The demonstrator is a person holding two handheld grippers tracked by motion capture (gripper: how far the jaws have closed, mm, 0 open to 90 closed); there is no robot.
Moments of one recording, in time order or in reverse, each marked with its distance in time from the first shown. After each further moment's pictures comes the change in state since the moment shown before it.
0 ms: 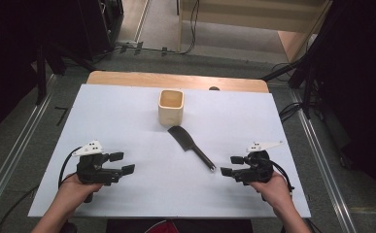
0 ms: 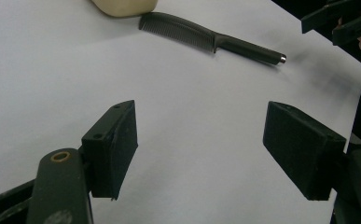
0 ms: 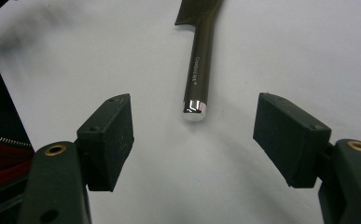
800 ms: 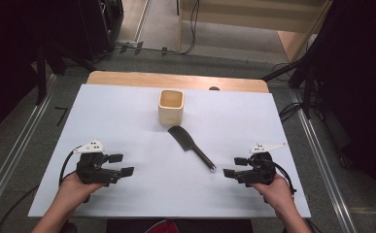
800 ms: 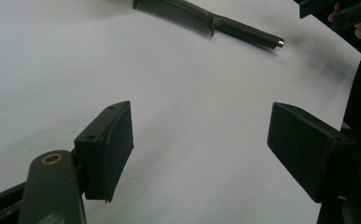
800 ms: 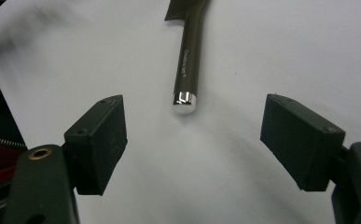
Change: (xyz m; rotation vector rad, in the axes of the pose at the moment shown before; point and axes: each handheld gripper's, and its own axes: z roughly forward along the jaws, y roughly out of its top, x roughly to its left) left arm 0.006 0.001 0.001 0.070 -0.036 -0.012; right arm -0.006 -0.008 -0.002 -0.004 -0.011 0.033
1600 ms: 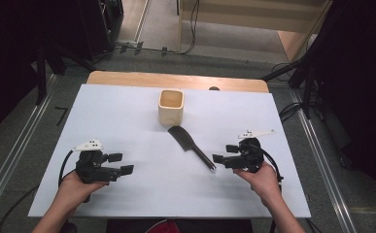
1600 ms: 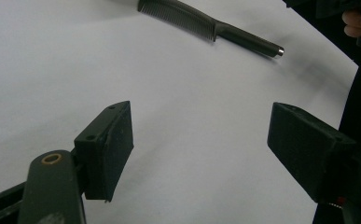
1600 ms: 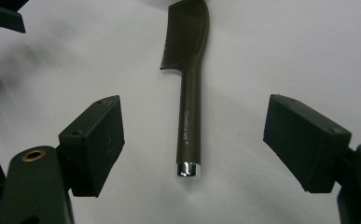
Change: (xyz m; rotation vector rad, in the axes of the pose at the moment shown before) left arm 0.002 0.002 -0.001 -0.013 -0.003 -0.049; right arm 0.010 0.042 0.021 -0.029 -0.050 0.040
